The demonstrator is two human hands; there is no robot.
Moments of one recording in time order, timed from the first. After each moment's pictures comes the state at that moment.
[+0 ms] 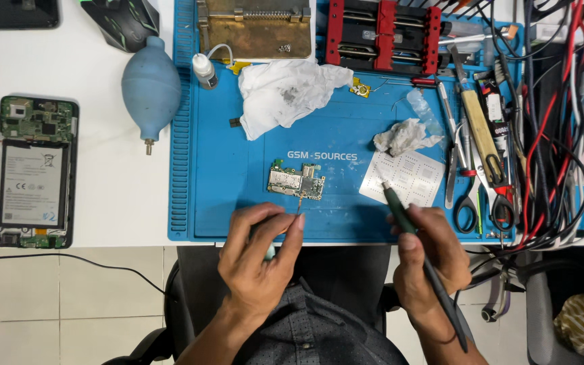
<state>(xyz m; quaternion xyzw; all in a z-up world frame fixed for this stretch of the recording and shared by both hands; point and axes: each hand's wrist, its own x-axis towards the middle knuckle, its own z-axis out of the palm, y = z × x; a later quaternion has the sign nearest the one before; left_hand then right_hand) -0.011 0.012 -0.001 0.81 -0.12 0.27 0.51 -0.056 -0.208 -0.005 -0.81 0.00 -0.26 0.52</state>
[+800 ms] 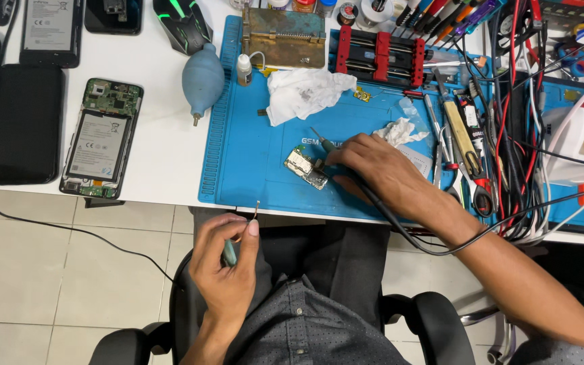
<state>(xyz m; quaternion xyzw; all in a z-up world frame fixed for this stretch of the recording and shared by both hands) -0.083 0.058 0.014 0.80 0.03 0.27 0.53 0.060 -0.214 0.045 -0.87 -0.43 0.02 0.24</state>
